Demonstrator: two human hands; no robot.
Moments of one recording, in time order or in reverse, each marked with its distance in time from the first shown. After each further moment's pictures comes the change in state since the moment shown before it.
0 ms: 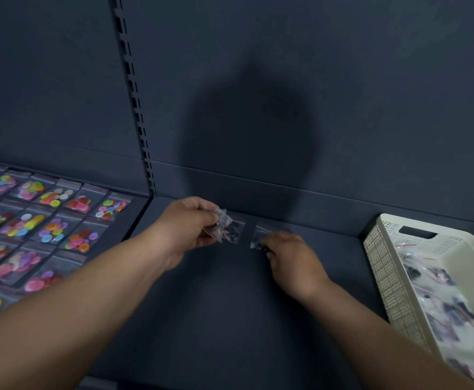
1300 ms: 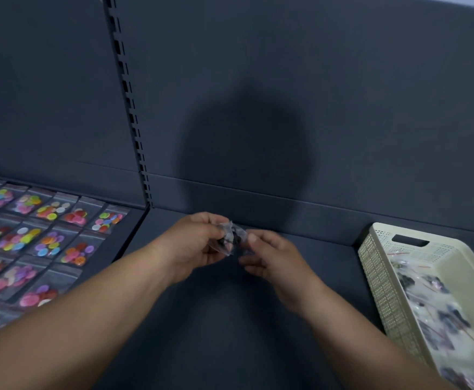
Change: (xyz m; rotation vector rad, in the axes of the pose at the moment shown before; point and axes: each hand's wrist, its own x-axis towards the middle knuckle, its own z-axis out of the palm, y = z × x) left_hand -0.010 0.007 0.014 -0.063 -0.148 -0.067; right_hand -0.001 -0.045 -0.028 1.261 -0.073 0.338
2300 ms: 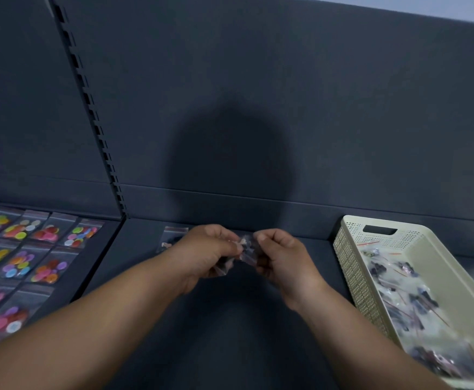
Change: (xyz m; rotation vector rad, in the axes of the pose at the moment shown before) left_hand 0.001 -0.005 0.046 0.213 -0.095 -0.004; right_hand -0.017 -0.009 -0.032 0.224 0.228 0.048
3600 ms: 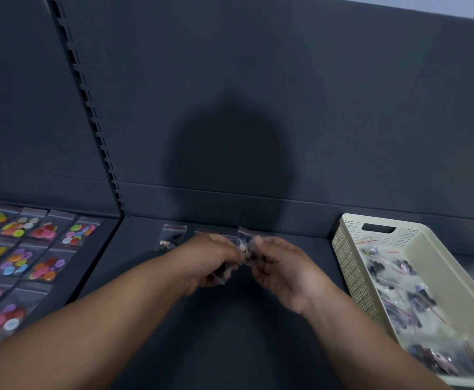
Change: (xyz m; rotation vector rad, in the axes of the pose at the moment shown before) left_hand 0.004 -0.006 0.008 0.096 -0.028 -0.112; right_hand -0.003 0.002 -0.009 0.204 -0.133 0.198
